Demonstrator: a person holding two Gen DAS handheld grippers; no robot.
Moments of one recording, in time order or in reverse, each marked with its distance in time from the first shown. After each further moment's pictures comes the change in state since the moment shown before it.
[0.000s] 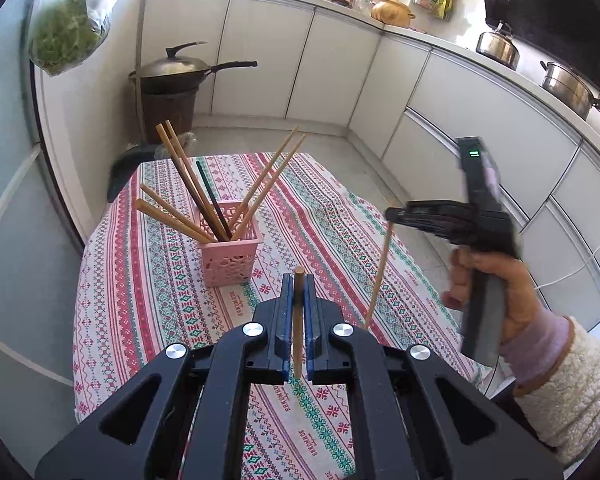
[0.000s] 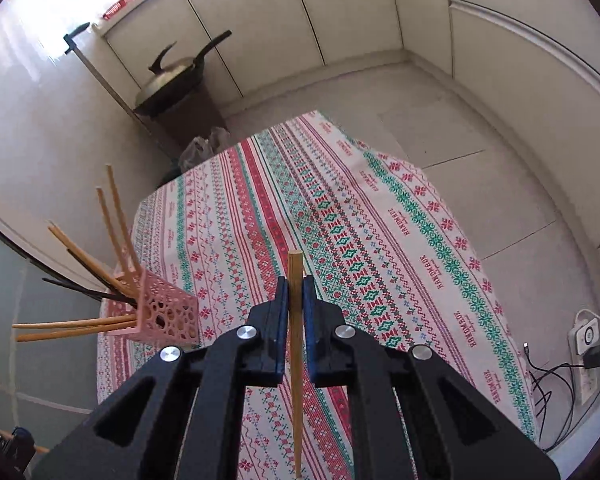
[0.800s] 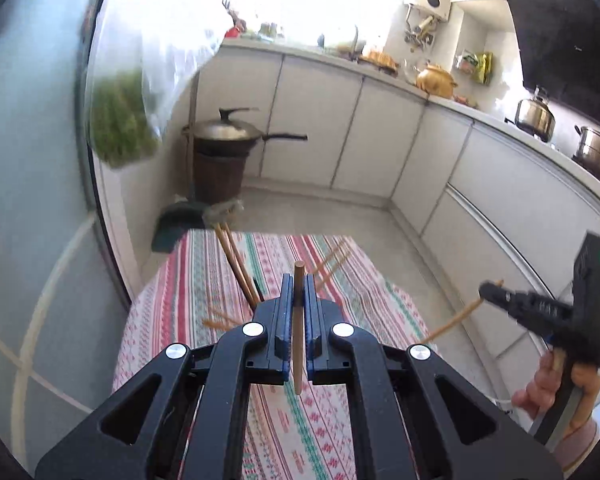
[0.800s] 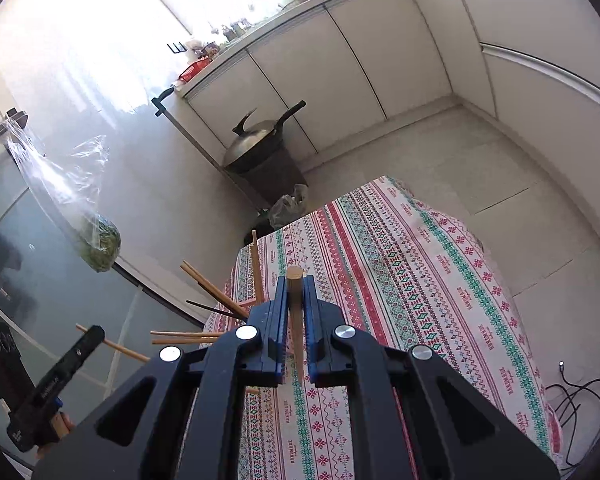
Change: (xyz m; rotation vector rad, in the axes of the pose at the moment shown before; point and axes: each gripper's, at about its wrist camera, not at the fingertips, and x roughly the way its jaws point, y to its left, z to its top) left arm -0.043 0.011 0.074 -0.092 -0.232 0.162; right arm -0.119 0.009 0.001 0.017 -0.167 0.281
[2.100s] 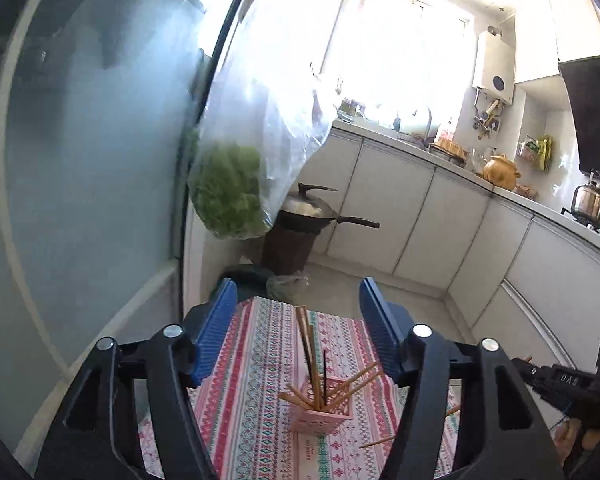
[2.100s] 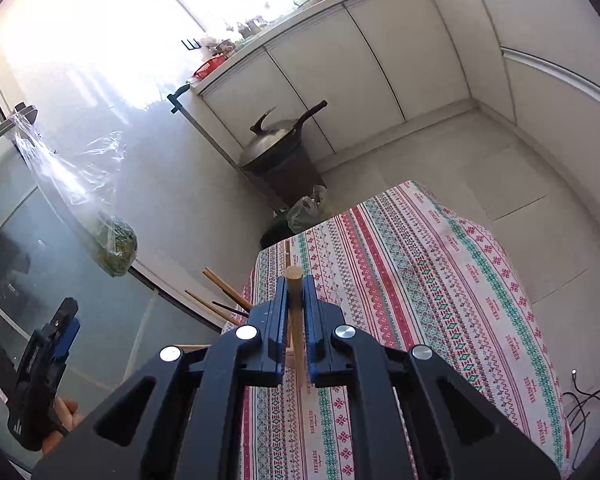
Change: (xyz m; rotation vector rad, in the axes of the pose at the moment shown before) left arm -0.041 0.039 0.009 -0.153 -0.293 0.236; right arm 0.019 0.042 0.012 -0.031 0.002 0.033
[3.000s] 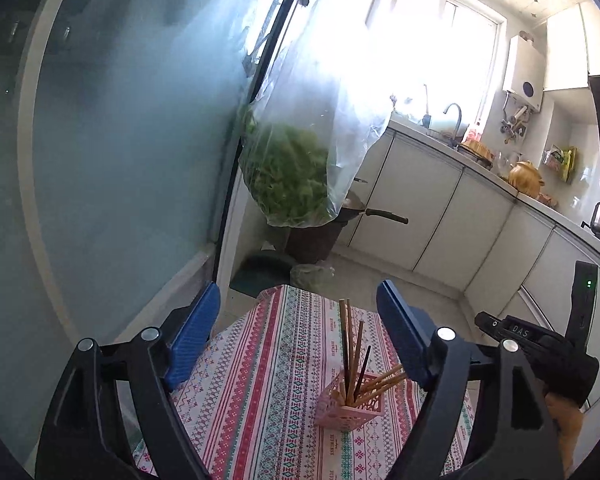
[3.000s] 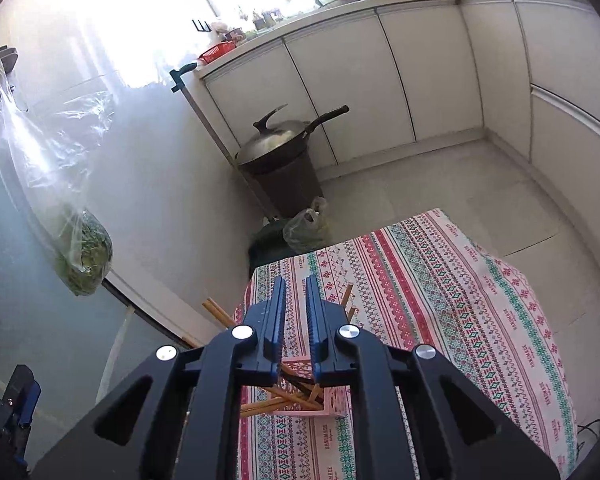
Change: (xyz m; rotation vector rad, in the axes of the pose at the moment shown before) left arm 0.014 0.049 0.001 -0.082 0.060 0.044; right arm 0.095 0.078 0.017 -0.118 -0.022 -0.105
